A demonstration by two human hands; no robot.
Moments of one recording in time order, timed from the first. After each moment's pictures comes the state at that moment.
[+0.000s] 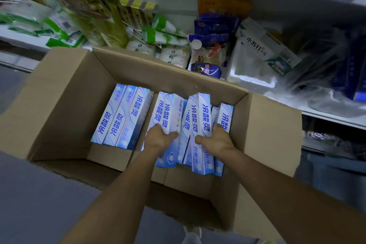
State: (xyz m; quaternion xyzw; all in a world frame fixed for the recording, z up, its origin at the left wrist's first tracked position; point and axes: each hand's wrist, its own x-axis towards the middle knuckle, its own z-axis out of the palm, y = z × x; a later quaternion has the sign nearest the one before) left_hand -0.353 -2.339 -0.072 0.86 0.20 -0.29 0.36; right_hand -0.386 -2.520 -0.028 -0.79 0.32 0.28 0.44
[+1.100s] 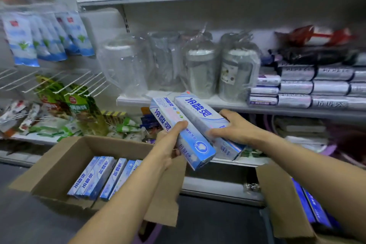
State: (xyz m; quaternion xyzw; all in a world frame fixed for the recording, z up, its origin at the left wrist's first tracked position) left_hand -0.573 -2.645 0.332 0.64 0.10 -0.17 0.74; right_hand -0.602 -2.842 0.363 -0.89 0.05 0.05 0.45
